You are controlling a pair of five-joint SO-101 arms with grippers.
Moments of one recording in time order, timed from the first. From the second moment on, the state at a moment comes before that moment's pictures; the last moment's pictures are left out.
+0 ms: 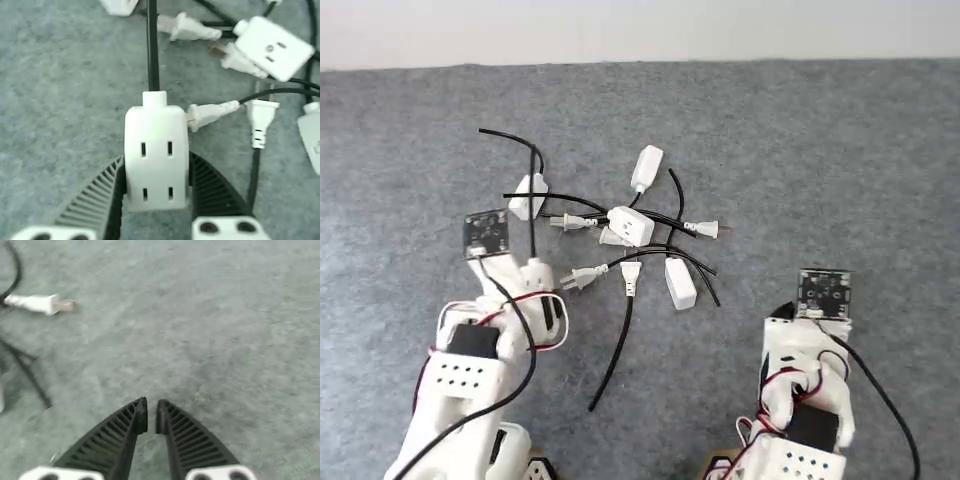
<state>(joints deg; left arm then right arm) 1.5 -49.2 72.8 49.5 21.5 13.0 -103.1 95.1 56.1 11.5</state>
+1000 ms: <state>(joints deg) 5.1 -37.9 75.1 48.7 9.3 -25.1 -35.6 49.6 46.3 -7.3</state>
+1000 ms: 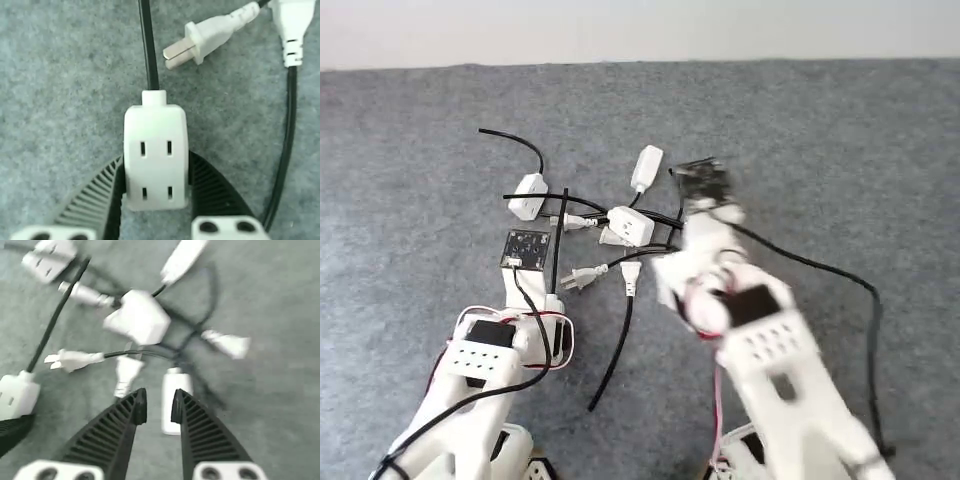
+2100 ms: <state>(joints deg) 5.0 -37.9 75.1 48.7 9.3 -36.7 -28.4 55.4 46.5 26.3</state>
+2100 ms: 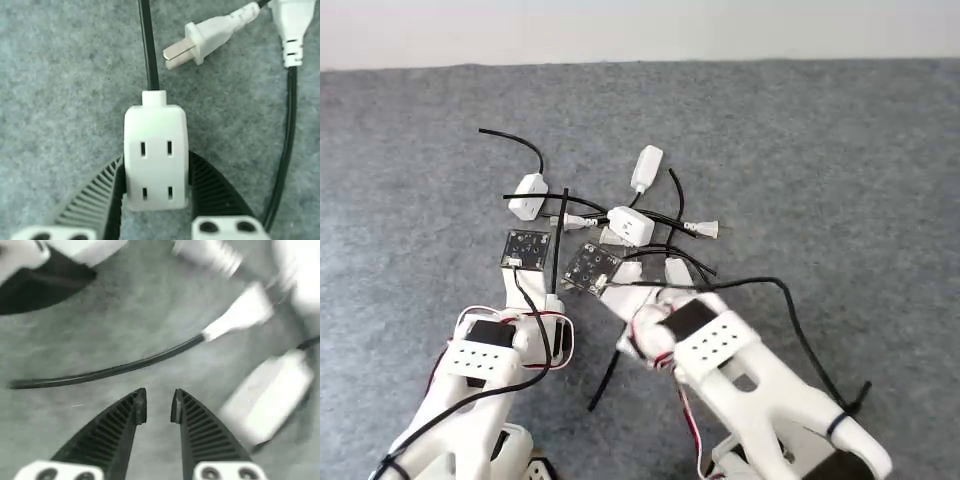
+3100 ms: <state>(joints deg) -4.7 -37.9 75.1 45.2 3.6 -36.8 21.2 6.2 53.1 -48.0</state>
